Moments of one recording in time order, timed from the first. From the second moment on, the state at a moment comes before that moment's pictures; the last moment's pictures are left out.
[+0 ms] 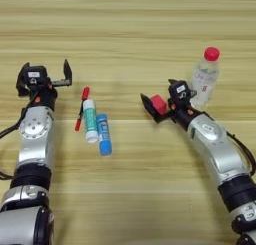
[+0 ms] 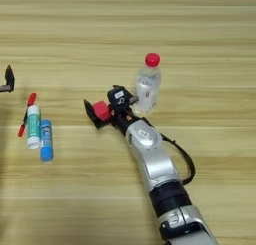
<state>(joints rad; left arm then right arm) -0.39 0.22 0.22 0.62 -0.11 -0.37 -0.02 -0.31 -0.03 0.16 0.34 0.06 0.01 0.34</state>
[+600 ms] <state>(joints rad) -0.39 0.21 0.22 0.62 -0.11 -0.37 -0.02 -0.32 -0.01 0.17 0.41 0.04 0.11 0.36</state>
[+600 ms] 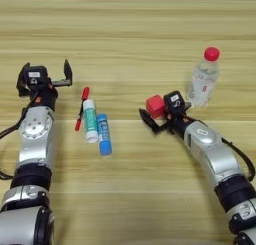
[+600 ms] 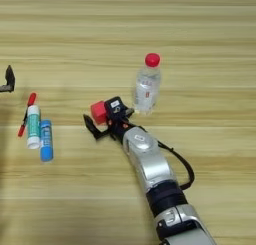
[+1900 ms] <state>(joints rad) -0.39 0.21 0.22 0.62 -0.11 -0.37 -0.02 -0.36 -0.02 0.14 0.47 0.00 0.12 0.29</state>
